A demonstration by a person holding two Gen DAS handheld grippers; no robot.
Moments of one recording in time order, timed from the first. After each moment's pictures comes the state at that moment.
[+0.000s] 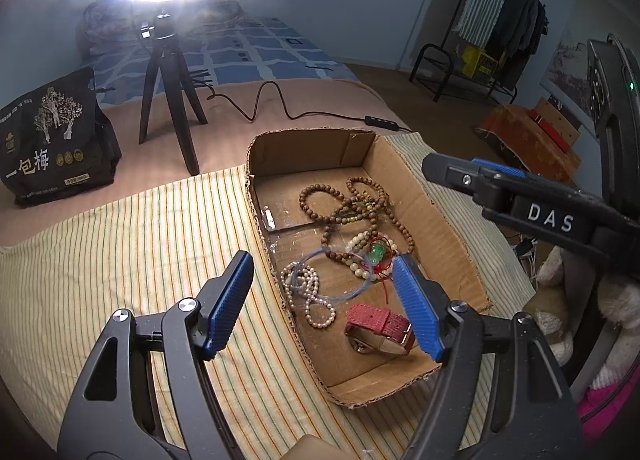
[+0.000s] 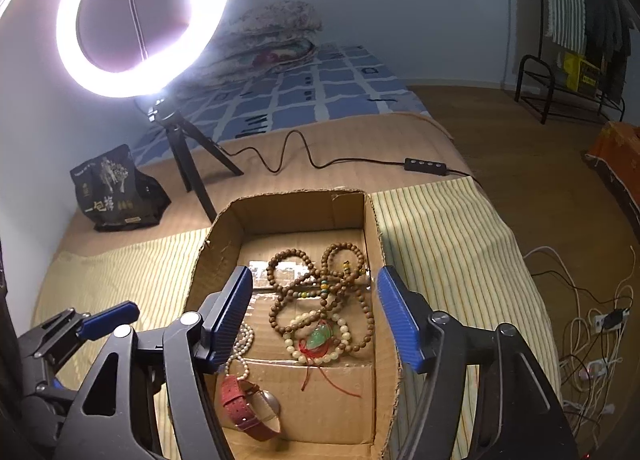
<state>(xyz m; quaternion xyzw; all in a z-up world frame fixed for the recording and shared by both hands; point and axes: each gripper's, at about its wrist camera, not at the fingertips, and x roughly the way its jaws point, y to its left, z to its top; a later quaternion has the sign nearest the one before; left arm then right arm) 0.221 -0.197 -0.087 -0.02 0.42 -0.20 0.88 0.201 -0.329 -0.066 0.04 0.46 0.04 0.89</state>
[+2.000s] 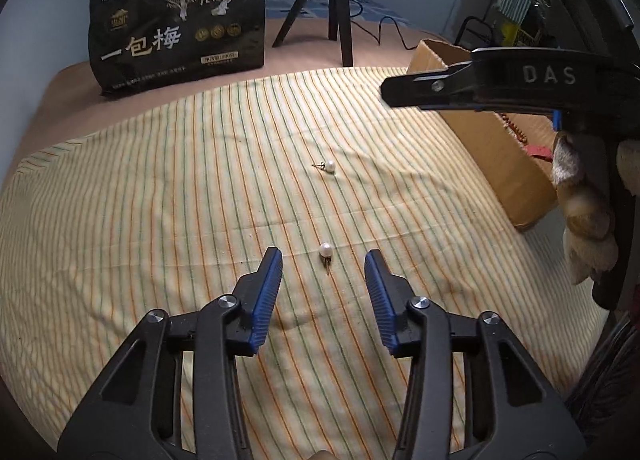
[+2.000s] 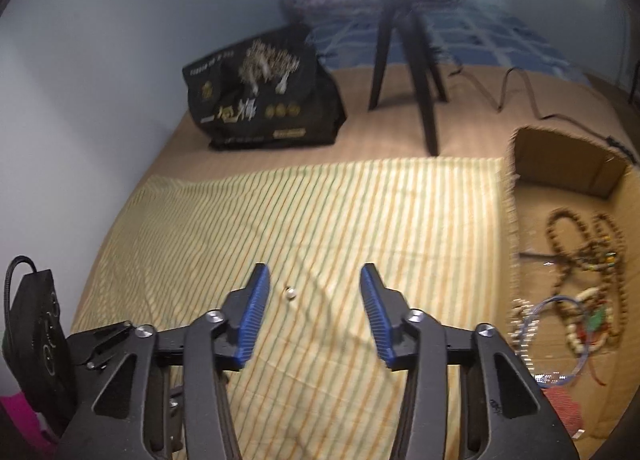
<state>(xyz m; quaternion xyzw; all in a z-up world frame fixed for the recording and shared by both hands) 0.160 -0.010 -0.170 0.00 0.47 -0.15 0.87 0.201 -0.132 -0.135 0.04 0.53 0.24 0.81</state>
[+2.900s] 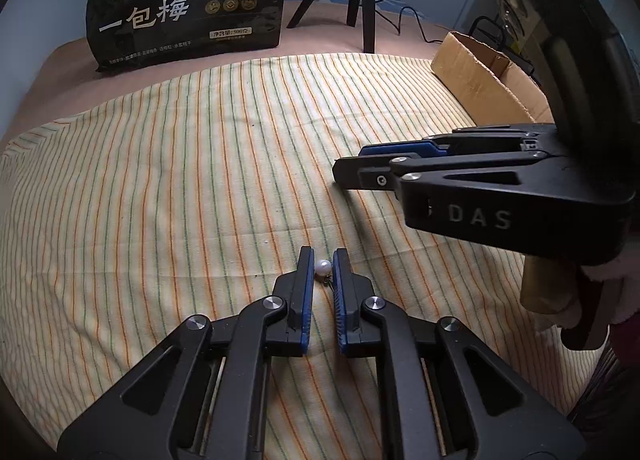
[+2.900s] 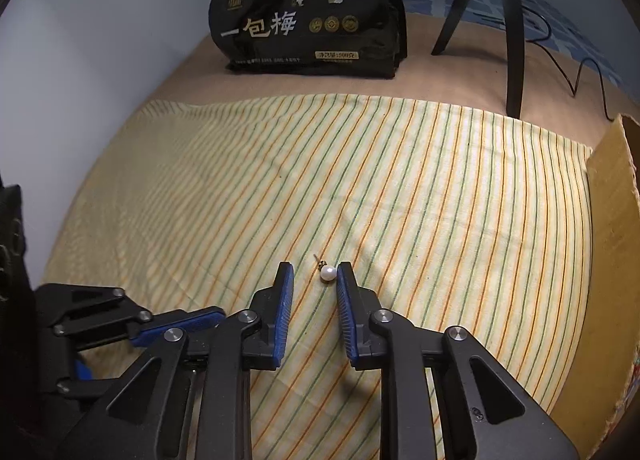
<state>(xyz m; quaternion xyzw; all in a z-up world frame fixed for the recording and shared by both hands) 0.181 0.002 -0.189 -0.02 0.49 -0.14 0.86 0.206 -0.079 -0.198 -0.04 0.57 0.28 0.77</state>
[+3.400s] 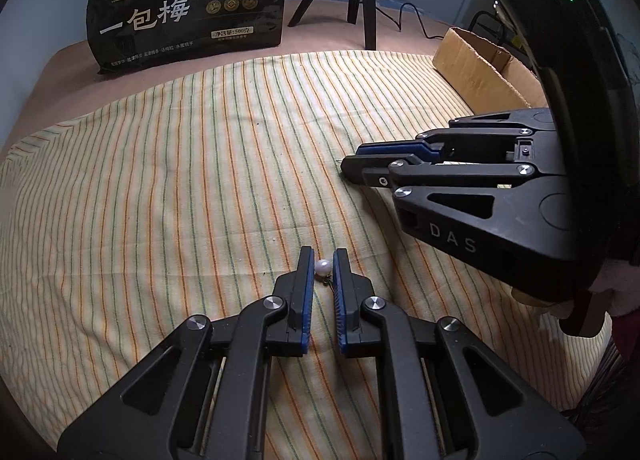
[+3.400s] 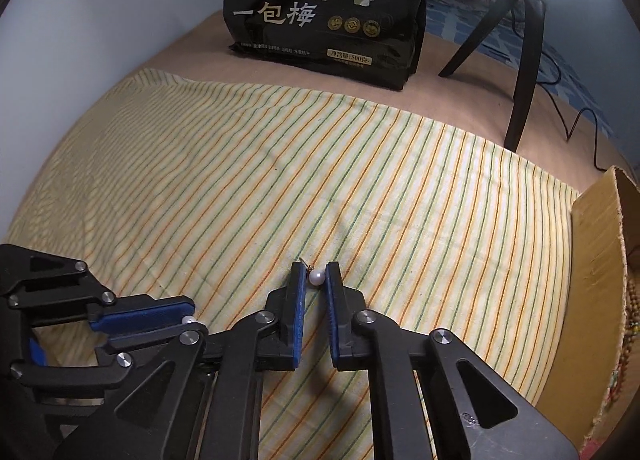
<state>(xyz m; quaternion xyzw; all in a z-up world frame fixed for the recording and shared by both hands) 0.177 0.002 -0.187 -0.01 0.49 -0.14 0.86 0.197 -0.060 -0.205 -0.14 0.54 0.27 0.79</state>
